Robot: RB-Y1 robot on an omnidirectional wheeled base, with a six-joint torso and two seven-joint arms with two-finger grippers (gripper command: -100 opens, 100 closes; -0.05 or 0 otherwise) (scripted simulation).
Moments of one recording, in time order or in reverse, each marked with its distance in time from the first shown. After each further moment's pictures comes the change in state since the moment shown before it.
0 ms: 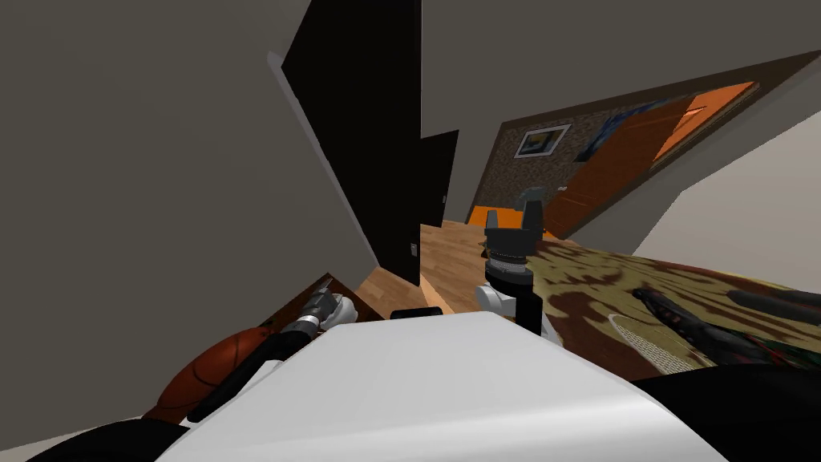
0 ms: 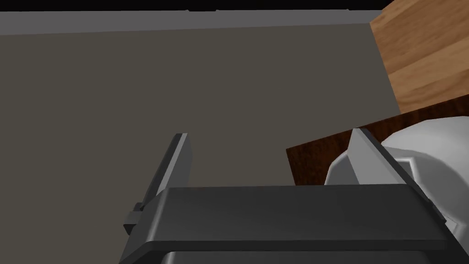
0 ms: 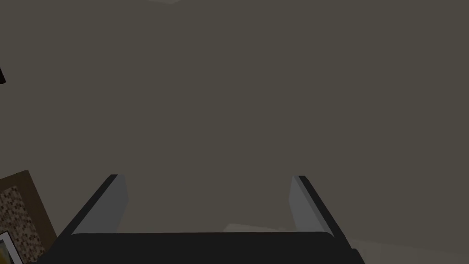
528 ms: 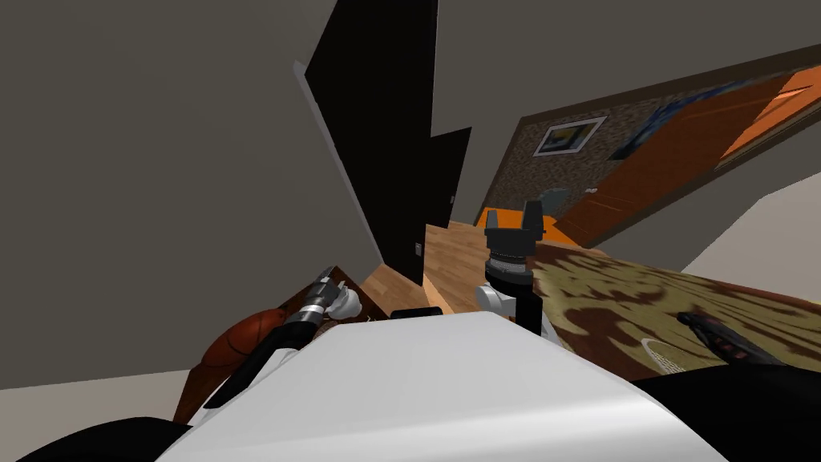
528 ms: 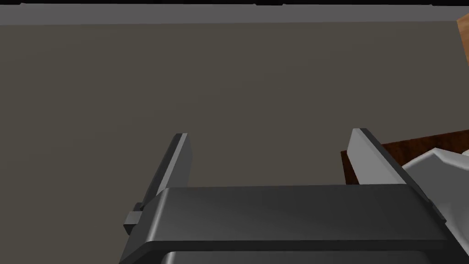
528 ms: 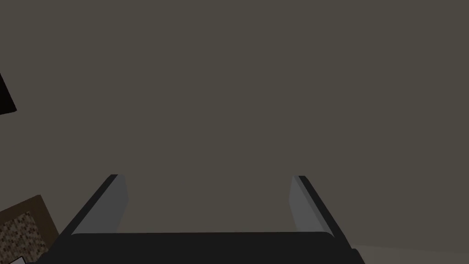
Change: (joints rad) left arm -0.074 -0.003 -0.031 0.018 -0.050 -0.172 -0.030; right arm 0.000 0.000 0.000 0.000 0.000 0.000 0.000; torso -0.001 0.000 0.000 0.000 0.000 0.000
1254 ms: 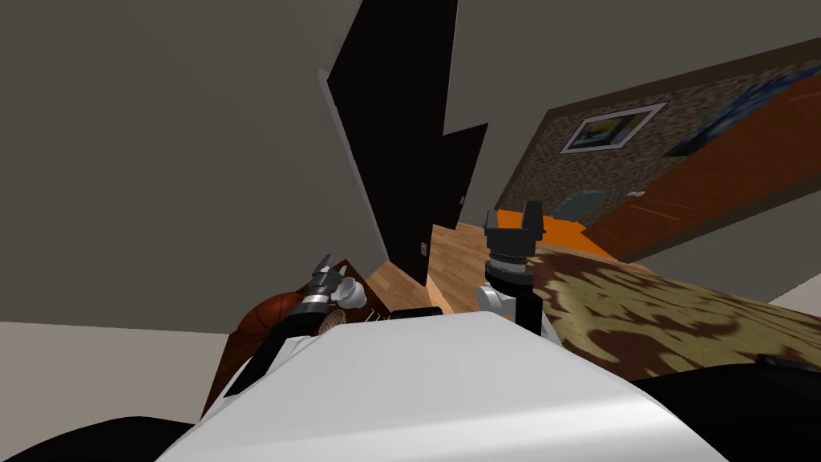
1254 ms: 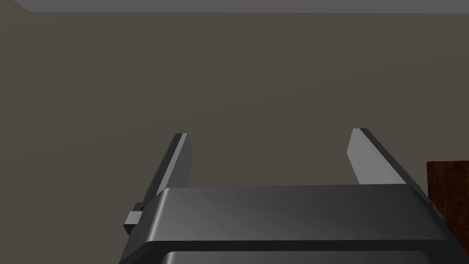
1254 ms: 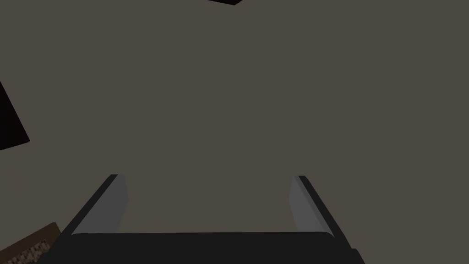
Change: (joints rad) left arm -0.088 -0.023 -0.040 0.014 -0.066 -0.208 -0.036; right arm 0.000 0.000 0.000 0.000 0.000 0.000 0.000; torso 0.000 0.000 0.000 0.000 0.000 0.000
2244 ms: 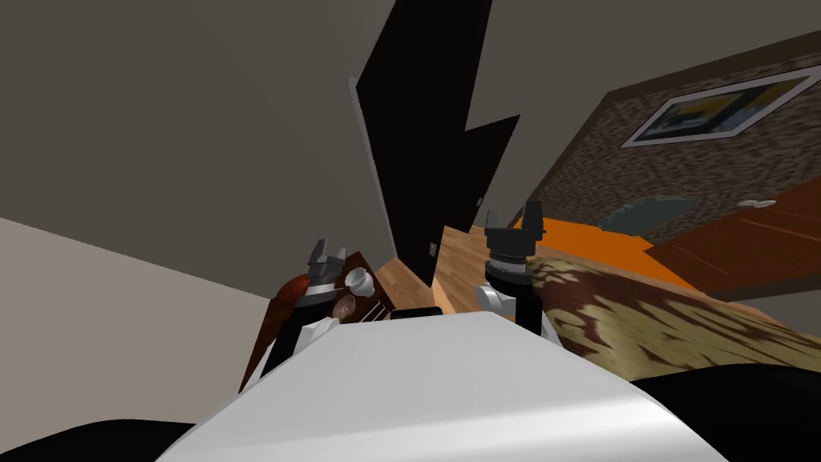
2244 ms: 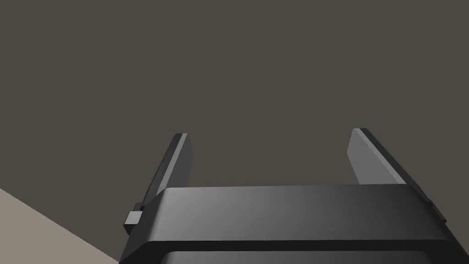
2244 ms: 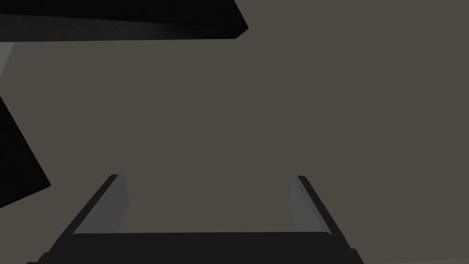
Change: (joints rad) left arm -0.132 -0.082 -0.062 0.028 -0.101 -0.302 -0.055; right arm 0.000 0.000 0.000 0.000 0.000 0.000 0.000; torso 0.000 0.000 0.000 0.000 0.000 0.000
